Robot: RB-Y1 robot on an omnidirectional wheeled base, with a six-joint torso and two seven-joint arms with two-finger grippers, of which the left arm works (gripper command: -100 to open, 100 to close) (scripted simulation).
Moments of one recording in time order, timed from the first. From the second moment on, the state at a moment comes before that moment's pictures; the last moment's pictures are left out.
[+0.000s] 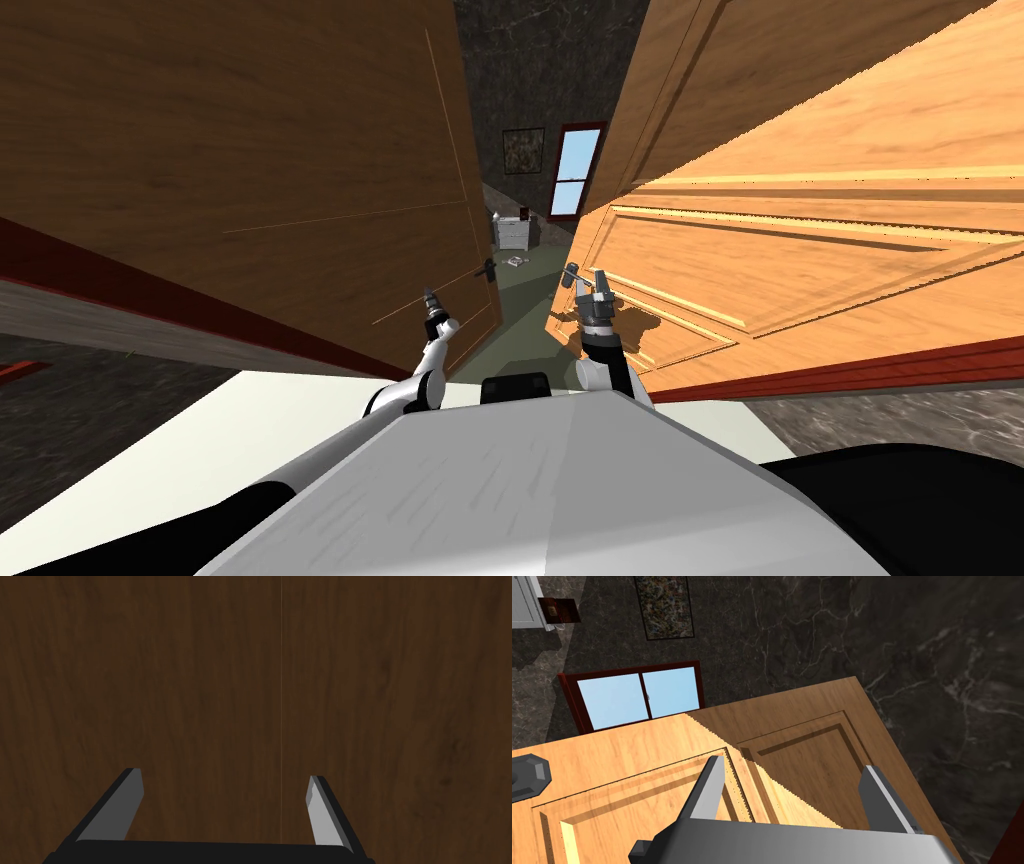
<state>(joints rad) -0.47 0.11 0.38 -0.73 0.59 -0.62 -0.71</state>
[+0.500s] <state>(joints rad) -0.51 0.08 0.48 -0.68 0.61 -0.68 -0.75</state>
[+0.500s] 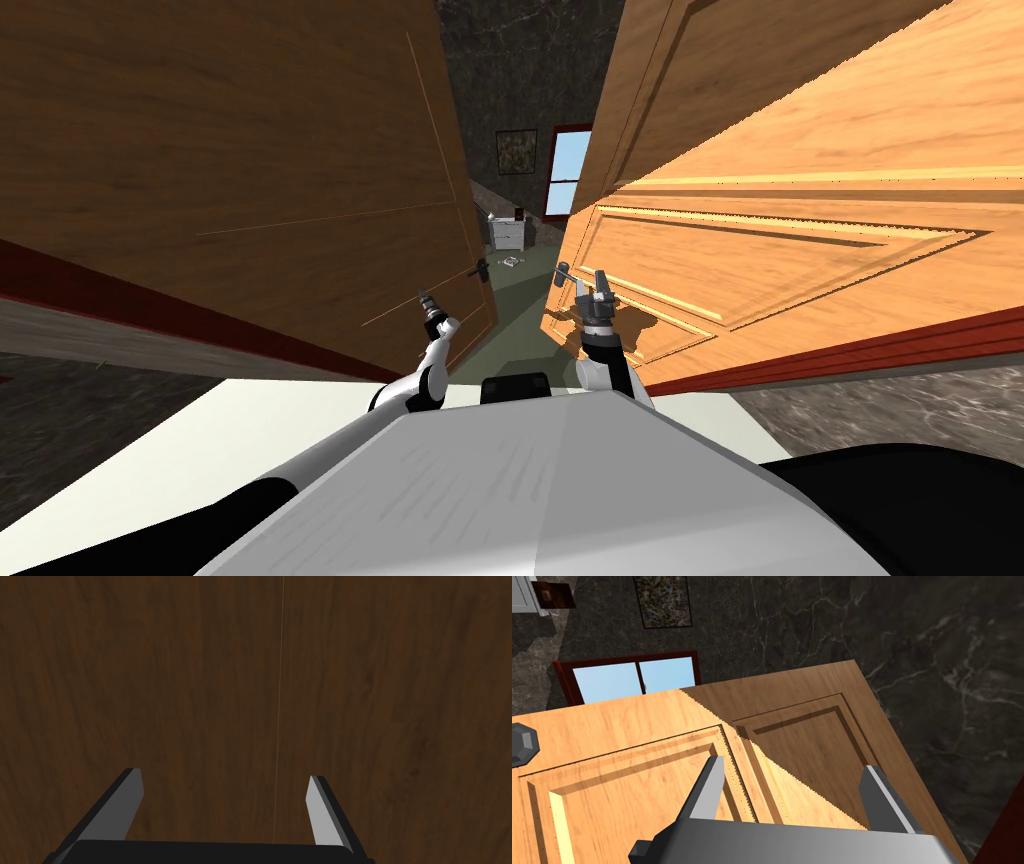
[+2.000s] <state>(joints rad) -0.59 -0.04 0.66 -0.57 0.64 -0.81 -0.83</state>
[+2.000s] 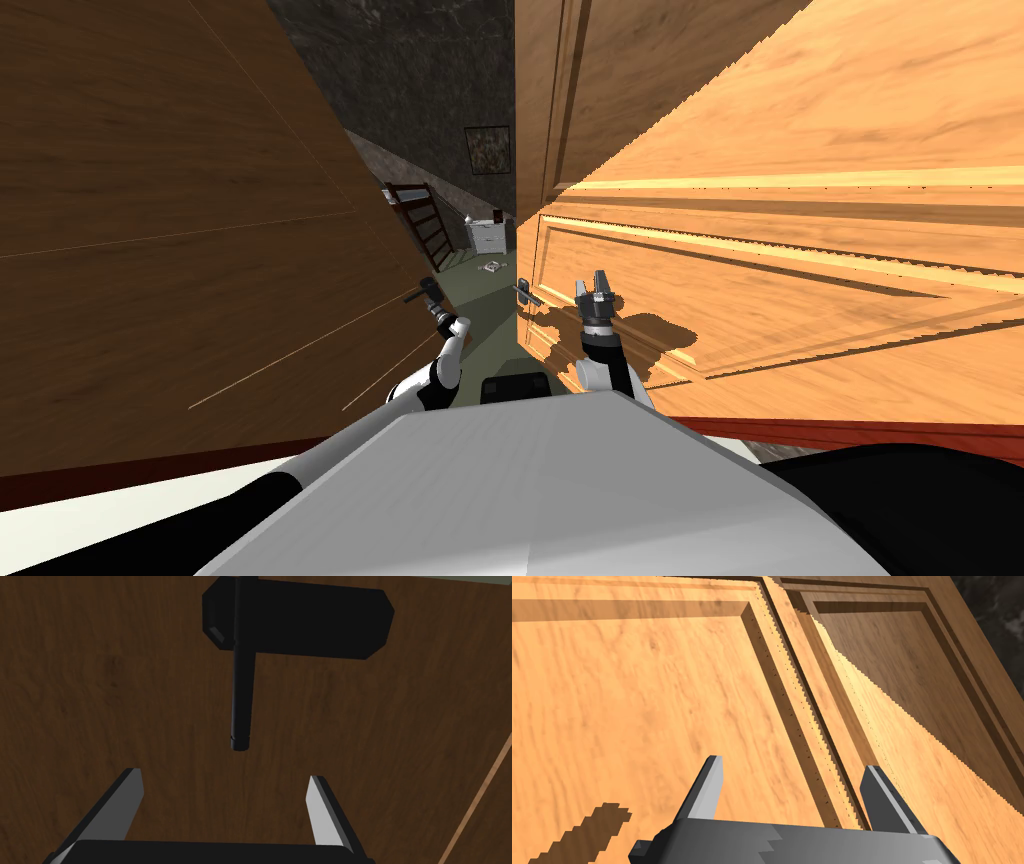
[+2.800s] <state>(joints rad) -0.59 0.00 0.66 -0.57 0.65 -0.82 -0.84</state>
